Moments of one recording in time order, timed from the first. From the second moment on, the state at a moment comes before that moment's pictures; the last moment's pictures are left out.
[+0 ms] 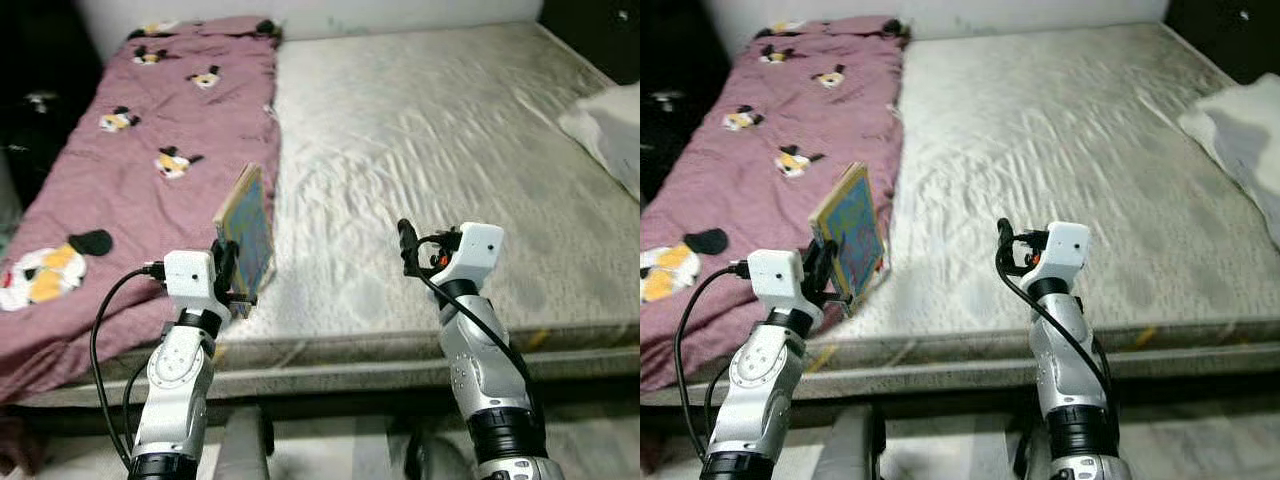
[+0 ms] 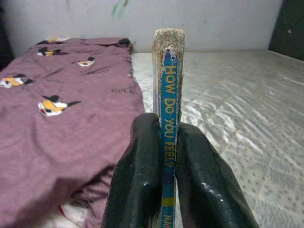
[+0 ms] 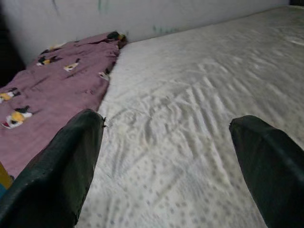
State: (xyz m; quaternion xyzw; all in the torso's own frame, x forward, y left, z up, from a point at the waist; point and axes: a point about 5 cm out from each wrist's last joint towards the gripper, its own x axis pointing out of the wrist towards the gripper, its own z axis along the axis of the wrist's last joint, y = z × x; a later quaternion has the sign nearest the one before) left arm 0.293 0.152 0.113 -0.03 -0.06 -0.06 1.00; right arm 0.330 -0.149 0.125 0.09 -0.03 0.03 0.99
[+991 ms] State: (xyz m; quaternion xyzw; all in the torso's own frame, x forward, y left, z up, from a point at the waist) left arm 0.311 0.134 0.110 0.04 -0.04 -0.06 1.00; right arm 0.337 -0.165 0.132 0.05 -0.07 -0.02 1.00
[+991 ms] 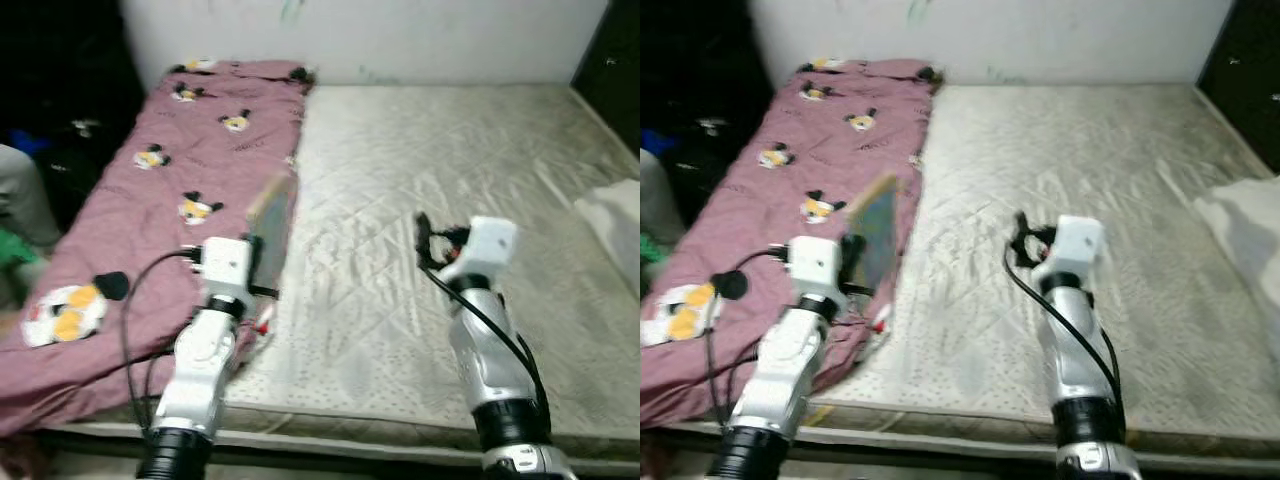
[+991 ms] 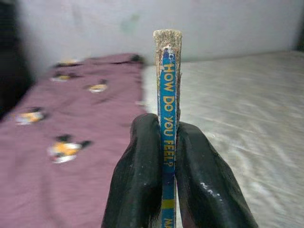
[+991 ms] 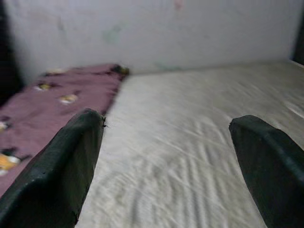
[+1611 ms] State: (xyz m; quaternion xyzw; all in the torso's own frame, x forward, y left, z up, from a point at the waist) left arm 0.318 0.142 0.092 0.09 0.00 -0.12 0.99; right arm 0.334 -0.164 0.120 0.05 -0.05 -0.04 1.00
